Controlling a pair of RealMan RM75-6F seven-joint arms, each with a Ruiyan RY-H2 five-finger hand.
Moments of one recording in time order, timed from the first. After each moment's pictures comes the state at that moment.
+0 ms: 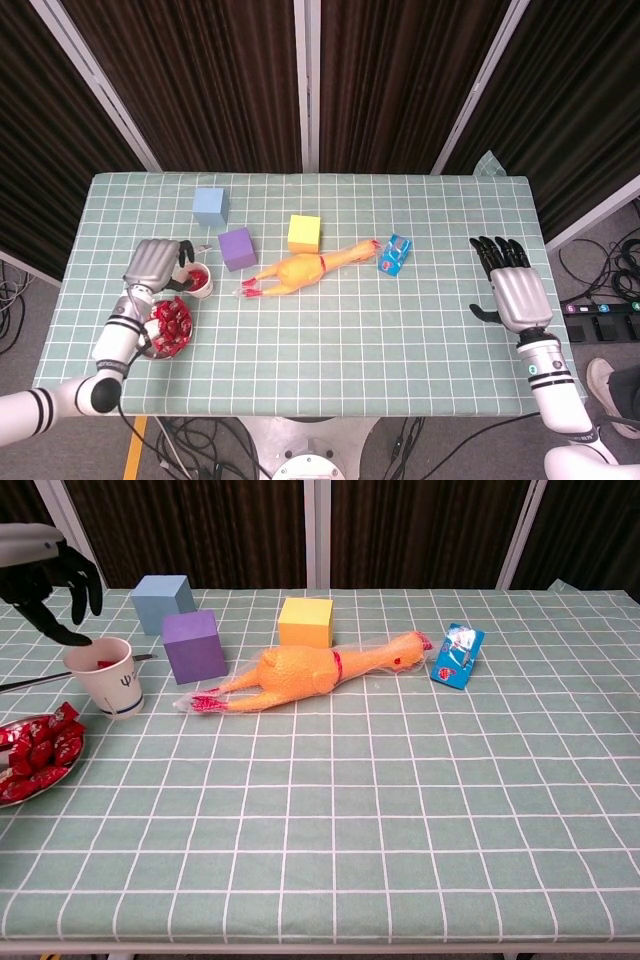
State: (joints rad) left arm -0.71 -1.33 -0.18 -1.58 0.84 1.00 0.38; right arm 0.45 -1.12 0.16 -1.85 -1.12 1.21 -0.38
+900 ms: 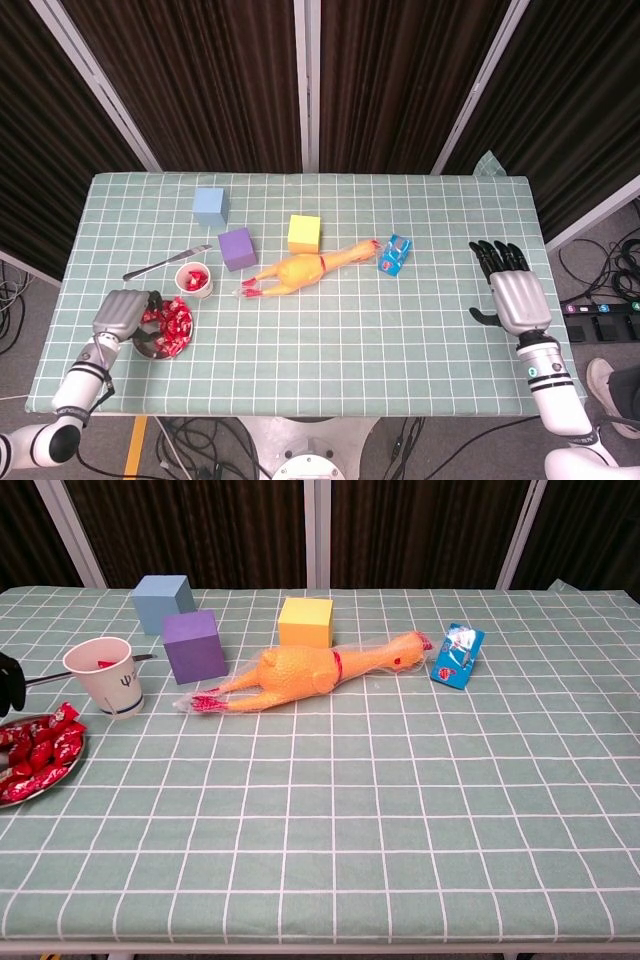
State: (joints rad) left arm -0.54 -1.28 -0.01 -1.58 0.97 0.96 0.31; right arm 0.44 -1.12 0.15 -1.85 -1.12 1.20 -0.38
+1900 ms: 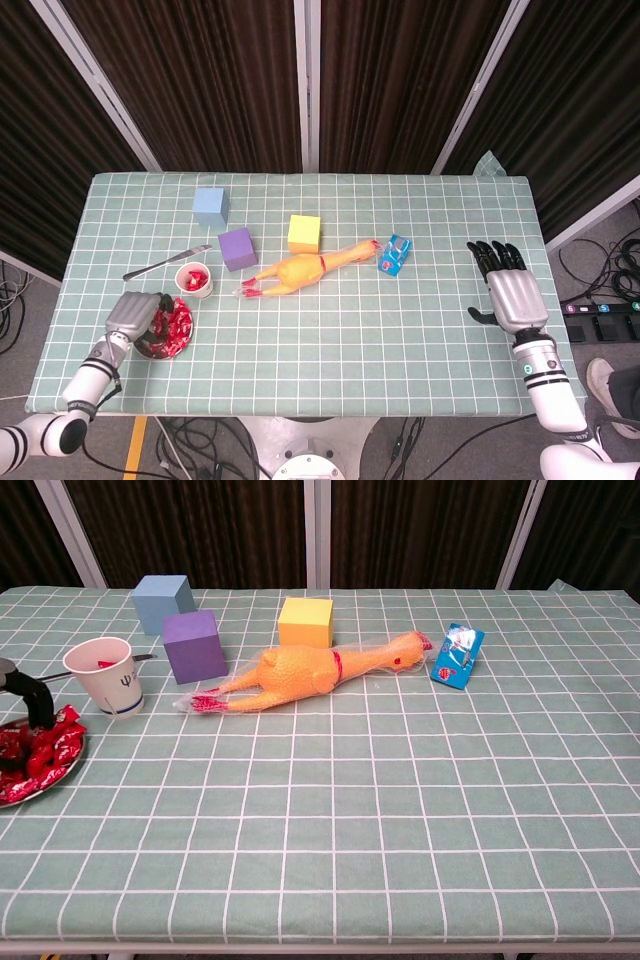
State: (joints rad) left arm -0.54 -1.38 0.00 -1.39 1.10 0.88 0.21; right arm 0.46 -1.13 0.15 -1.85 -1.08 1.19 -0.42
